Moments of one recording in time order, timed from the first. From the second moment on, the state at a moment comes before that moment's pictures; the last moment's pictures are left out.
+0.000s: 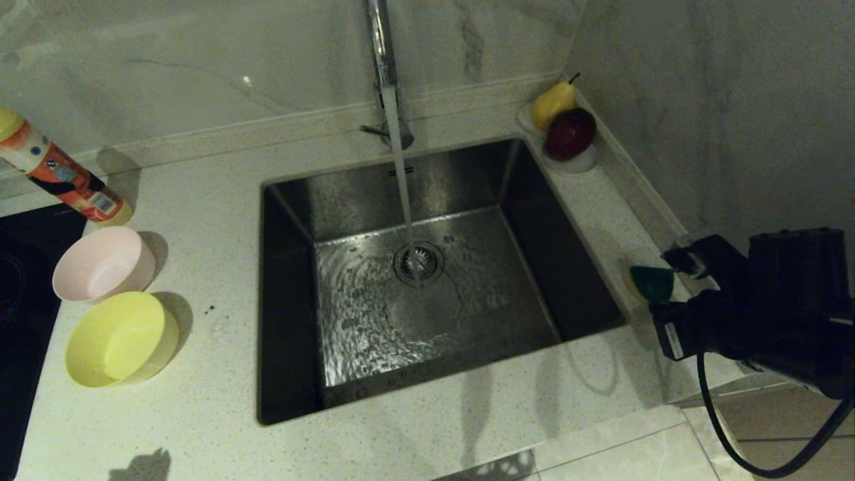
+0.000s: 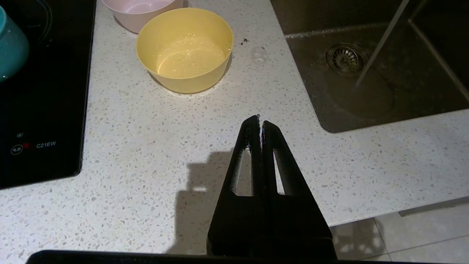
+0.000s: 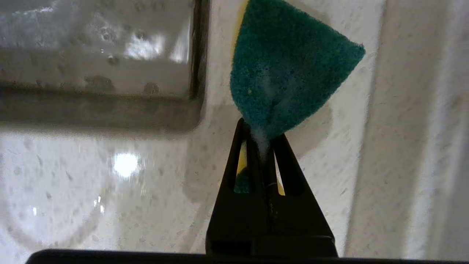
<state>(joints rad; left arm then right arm) 0.00 0.00 0.00 -0.12 0.02 0.01 0.27 1.56 -0.72 -0.41 -0.20 -0.17</state>
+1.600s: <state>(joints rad) 0.00 0.00 0.00 -0.12 0.02 0.01 0.24 1.59 -0.73 -0.43 -0.20 -0.24</state>
